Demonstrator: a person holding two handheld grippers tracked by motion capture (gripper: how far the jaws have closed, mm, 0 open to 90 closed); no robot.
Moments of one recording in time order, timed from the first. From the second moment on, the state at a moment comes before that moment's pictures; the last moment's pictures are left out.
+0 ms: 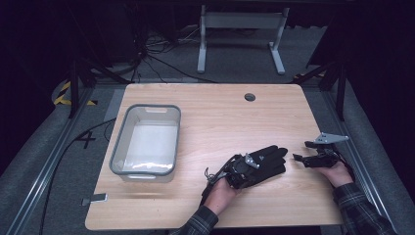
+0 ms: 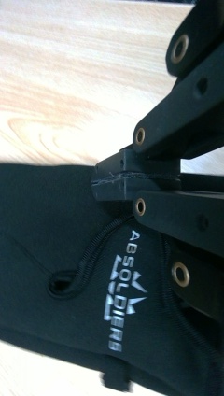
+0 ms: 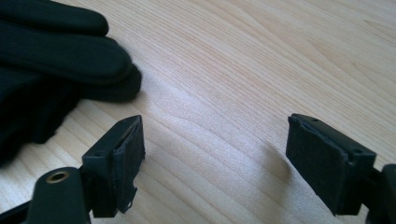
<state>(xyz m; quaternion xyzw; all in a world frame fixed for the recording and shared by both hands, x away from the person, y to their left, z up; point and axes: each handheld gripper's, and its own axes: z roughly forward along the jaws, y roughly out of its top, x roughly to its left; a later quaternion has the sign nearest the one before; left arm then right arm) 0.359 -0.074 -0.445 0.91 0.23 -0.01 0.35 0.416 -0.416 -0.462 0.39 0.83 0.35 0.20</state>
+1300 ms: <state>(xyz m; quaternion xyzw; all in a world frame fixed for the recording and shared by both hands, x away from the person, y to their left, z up) 0.420 -0.106 -0.439 0.93 0.14 0.01 0.33 0.419 -0.417 -0.465 0.40 0.82 0.35 0.19</state>
